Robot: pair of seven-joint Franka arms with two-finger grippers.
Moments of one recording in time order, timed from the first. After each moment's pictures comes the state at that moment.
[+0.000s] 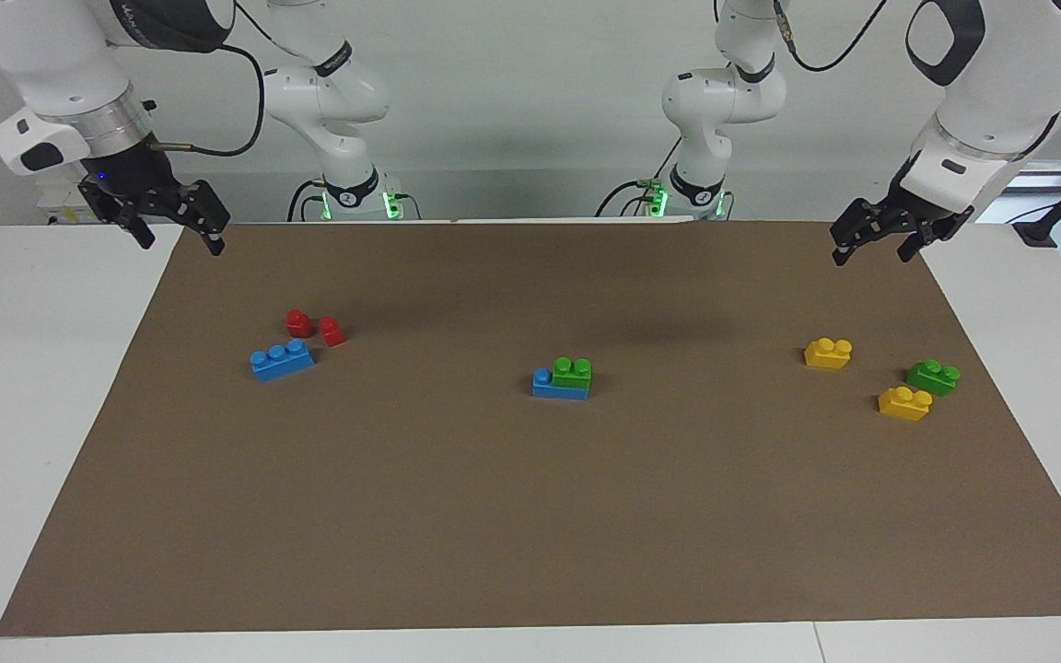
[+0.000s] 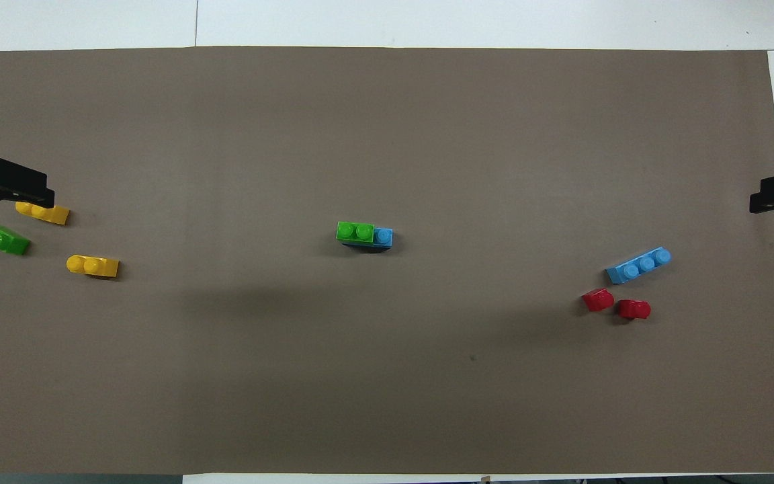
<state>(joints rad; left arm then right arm) -0.01 0.05 -0.01 -1.52 -0.01 1.55 0.00 -0.02 -0.06 -0.08 -1.63 -0.01 1.59 0.06</state>
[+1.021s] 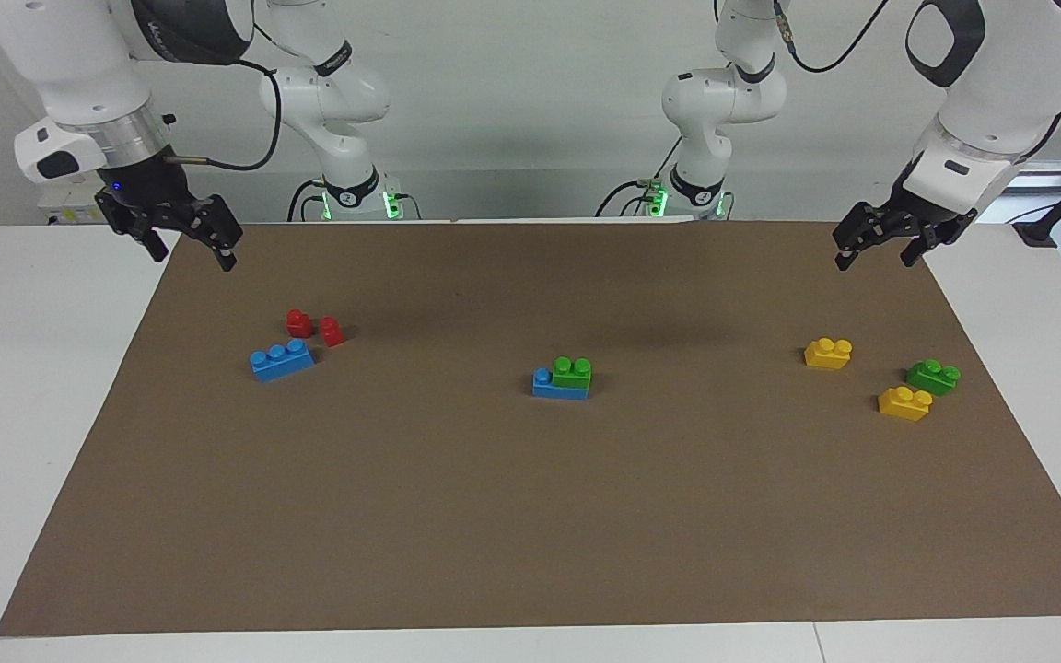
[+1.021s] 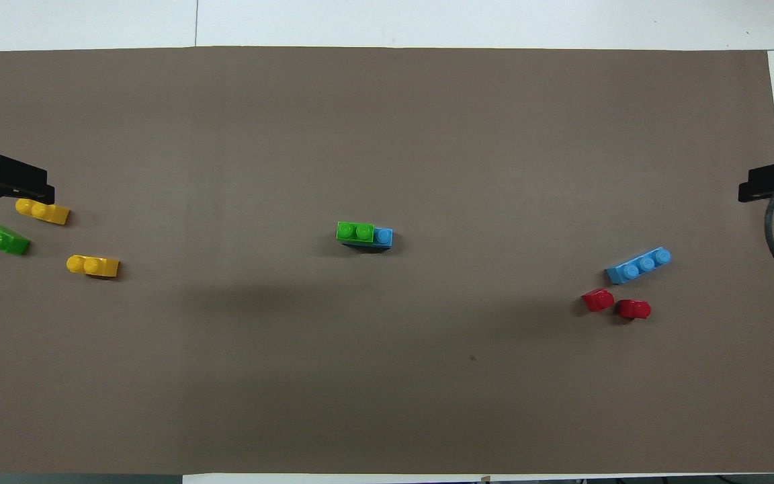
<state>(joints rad) -0.01 0.05 -0.01 -1.52 -0.01 1.56 0.00 0.02 -0.06 -0.06 -1.70 -0.01 1.73 0.27</state>
